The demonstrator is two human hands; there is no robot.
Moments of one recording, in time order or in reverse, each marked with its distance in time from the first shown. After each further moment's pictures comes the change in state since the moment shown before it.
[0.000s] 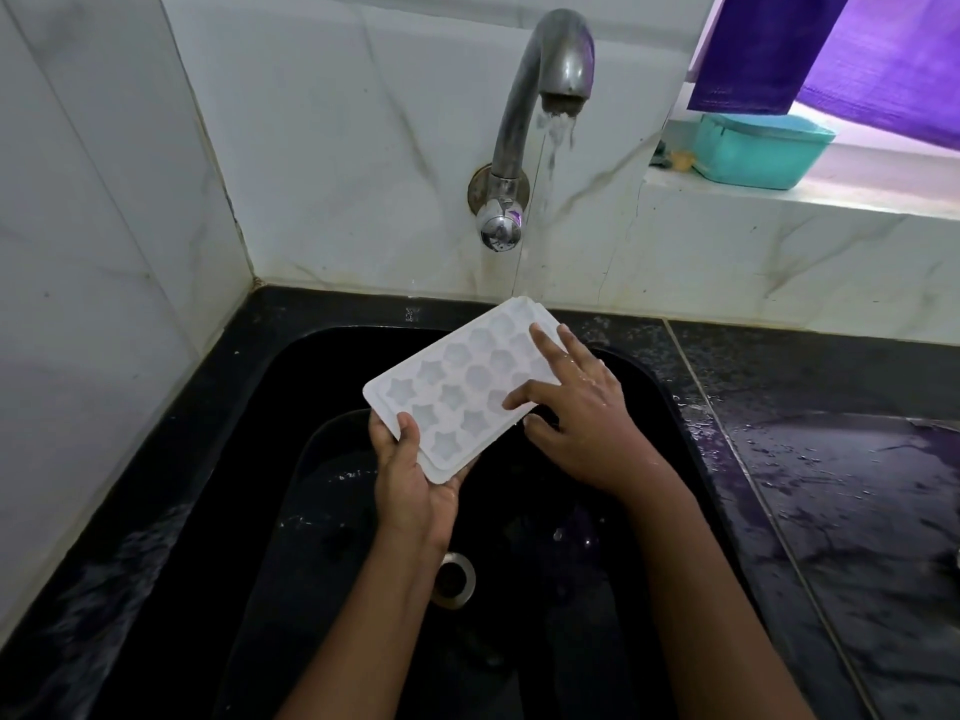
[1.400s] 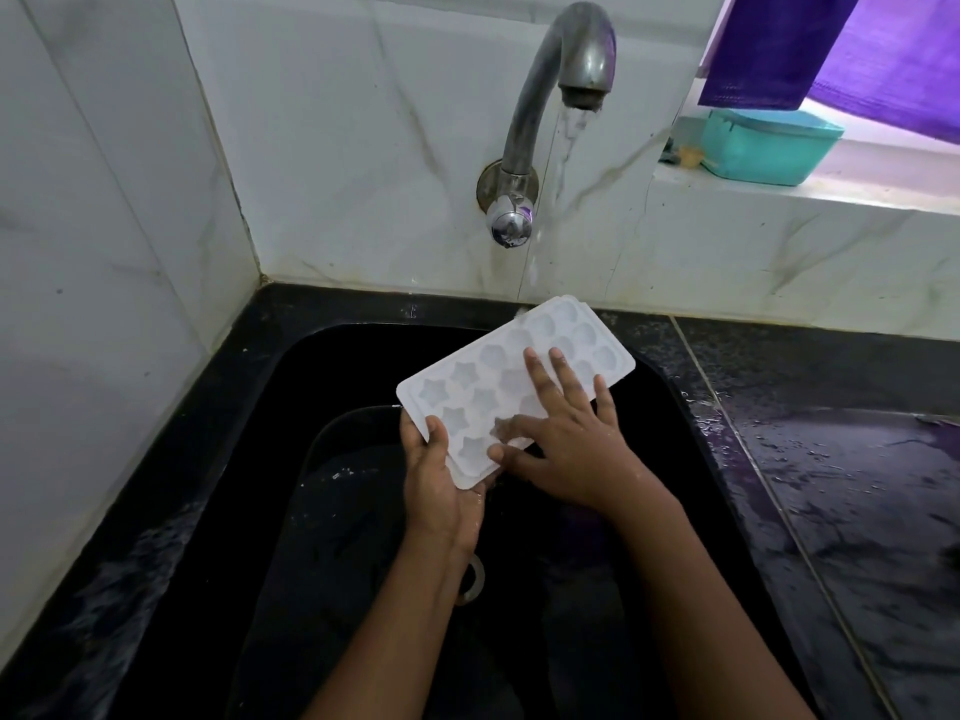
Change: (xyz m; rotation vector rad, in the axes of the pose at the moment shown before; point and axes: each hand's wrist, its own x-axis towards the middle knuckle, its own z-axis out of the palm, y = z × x) left_hand -0.005 -0.010 0.003 -0.050 -0.040 -0.066; right_hand -0.005 -0.021 0.017 -0.181 -0.216 0.086
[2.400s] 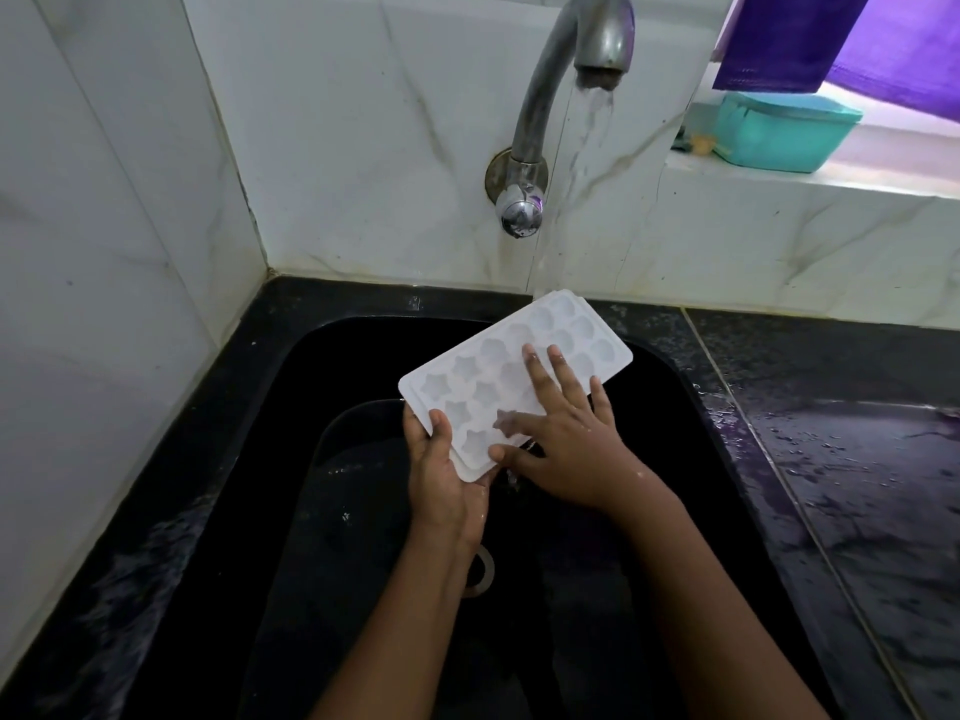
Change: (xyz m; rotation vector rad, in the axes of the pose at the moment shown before) left_hand 0.001 0.002 -0.004 -0.029 0.006 0.021; right_hand 0.003 -0.008 0.009 0.054 -0.004 -0.034
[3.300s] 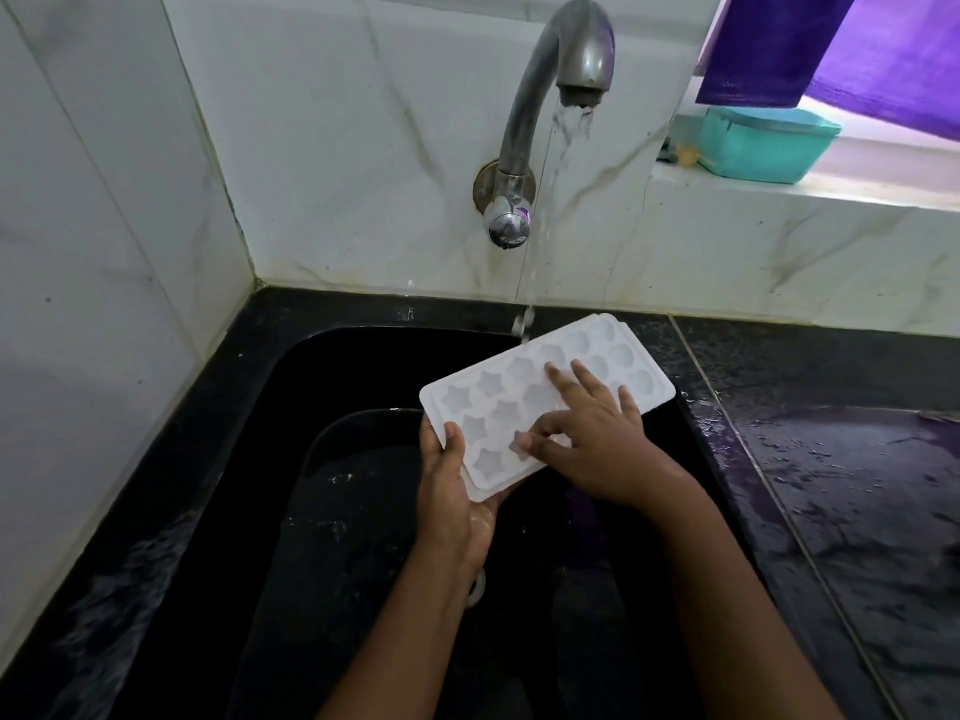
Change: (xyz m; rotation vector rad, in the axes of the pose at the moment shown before) left_hand -0.007 -0.007 0.007 0.098 -0.038 -0.097; right_hand -0.010 0.016 -0.028 0.148 -0.066 0.126
